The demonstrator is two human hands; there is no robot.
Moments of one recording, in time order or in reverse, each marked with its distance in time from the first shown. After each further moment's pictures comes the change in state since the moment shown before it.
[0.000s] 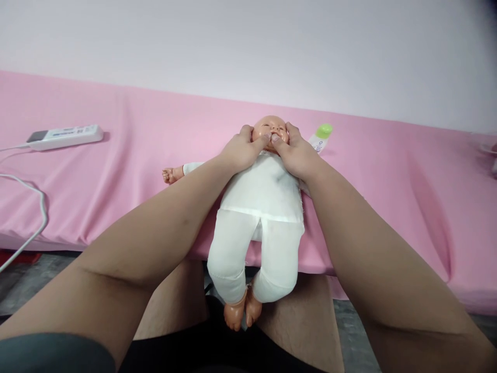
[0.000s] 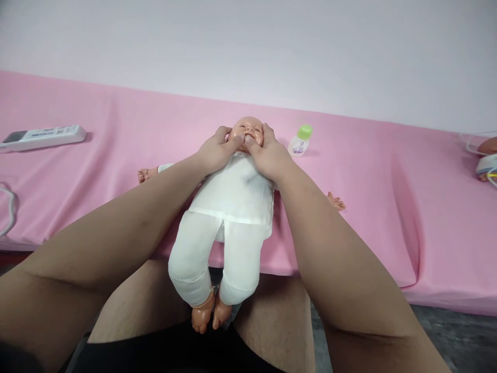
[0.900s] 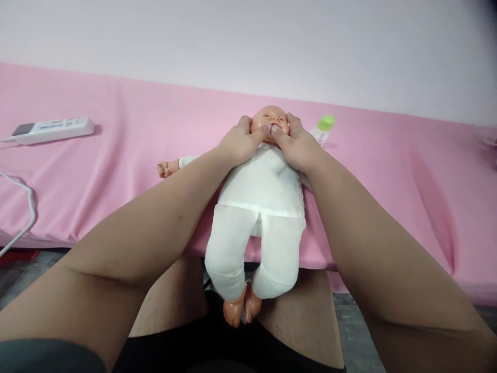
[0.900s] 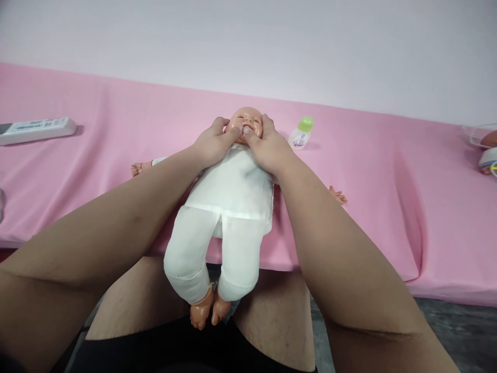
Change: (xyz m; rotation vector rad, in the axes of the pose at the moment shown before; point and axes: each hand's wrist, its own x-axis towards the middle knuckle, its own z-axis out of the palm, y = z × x) left_hand -0.001 0.002 0.000 -0.020 -0.014 -0.015; right_hand 0.002 0.000 -0.001 -0.013 -0.022 0.013
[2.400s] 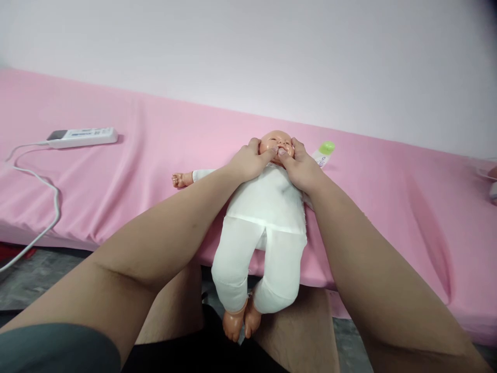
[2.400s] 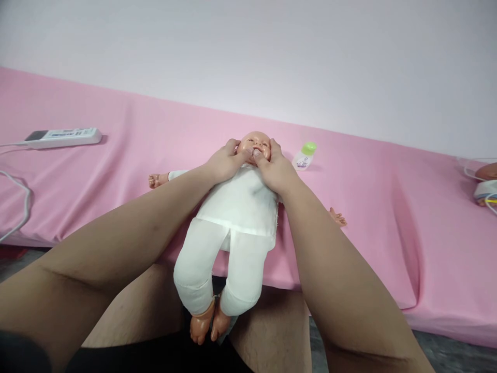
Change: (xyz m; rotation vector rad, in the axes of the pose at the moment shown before) left_hand 0.002 -0.003 -0.001 0.053 0.008 0.012; right_hand 0.000 0.005 0.004 0.042 0.049 -0.020
